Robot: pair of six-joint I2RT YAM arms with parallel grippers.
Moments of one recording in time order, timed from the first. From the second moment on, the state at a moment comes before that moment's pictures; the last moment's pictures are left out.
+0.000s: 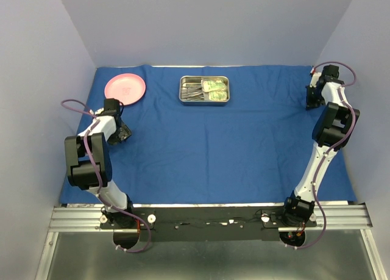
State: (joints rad) left arm 0.15 1.66 0.99 -0.58 -0.34 -0.58; right arm -0.37 2.37 1.99 -0.70 -0.05 -0.29
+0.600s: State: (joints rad) left arm 0.28 1.52 0.82 -0.52 -0.25 -0.66; right arm -0.39 2.36 1.97 -0.64 0.04 -0.27
